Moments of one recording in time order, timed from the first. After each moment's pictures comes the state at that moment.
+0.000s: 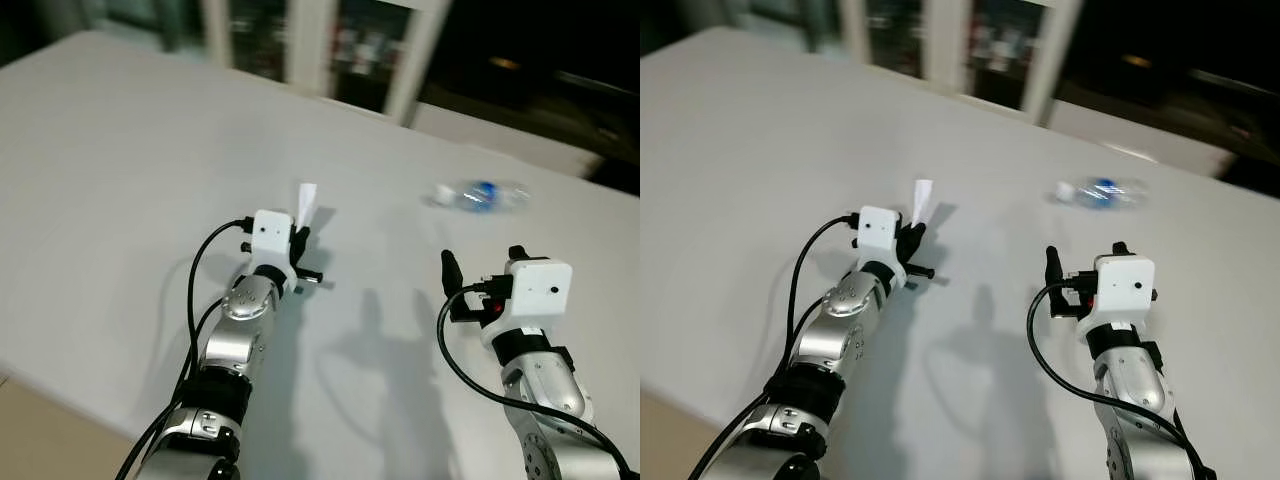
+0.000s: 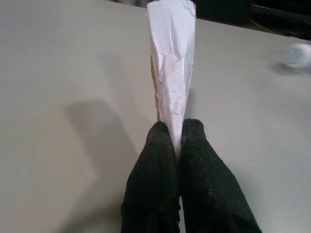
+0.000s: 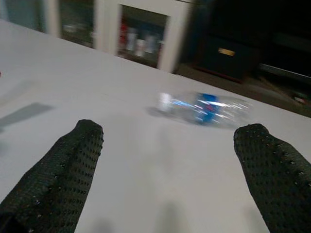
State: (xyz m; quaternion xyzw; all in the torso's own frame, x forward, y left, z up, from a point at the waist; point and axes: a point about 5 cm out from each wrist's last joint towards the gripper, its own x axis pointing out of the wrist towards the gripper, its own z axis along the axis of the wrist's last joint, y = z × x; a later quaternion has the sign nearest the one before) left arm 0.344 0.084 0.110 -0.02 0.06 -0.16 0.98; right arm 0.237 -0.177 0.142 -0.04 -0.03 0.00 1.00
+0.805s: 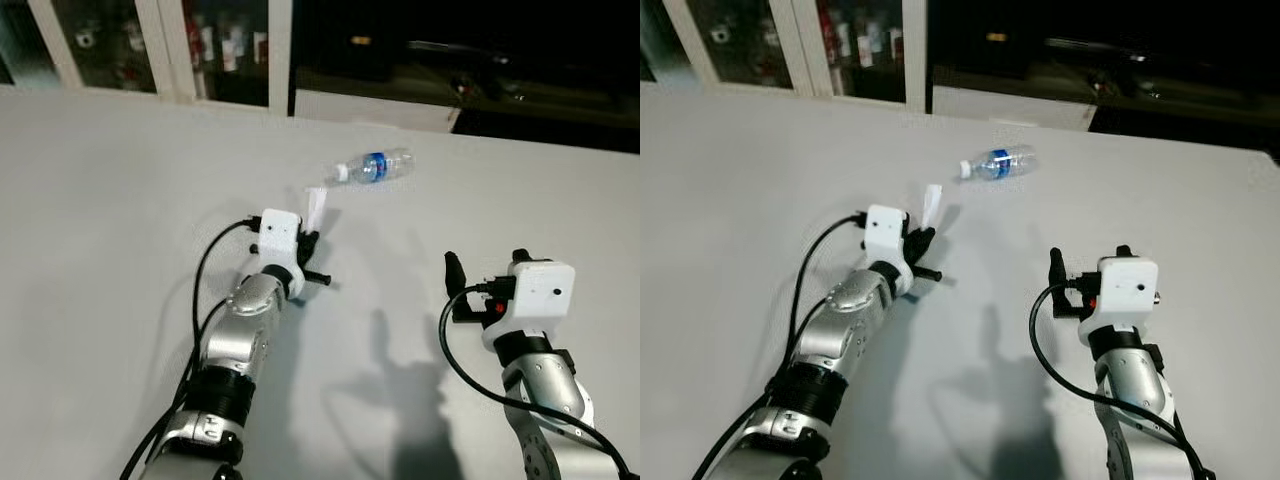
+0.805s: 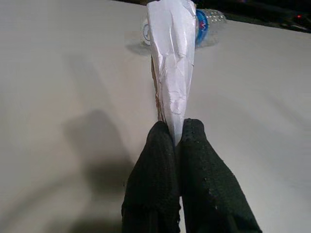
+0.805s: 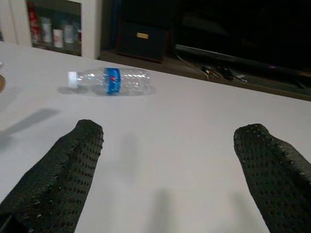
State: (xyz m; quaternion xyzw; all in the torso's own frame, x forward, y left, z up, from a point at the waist) left arm 0.341 0.078 0.113 -0.04 0.09 -0.19 0.98; right arm 0.237 -0.177 0.140 -0.04 -0.02 -0.01 1.00
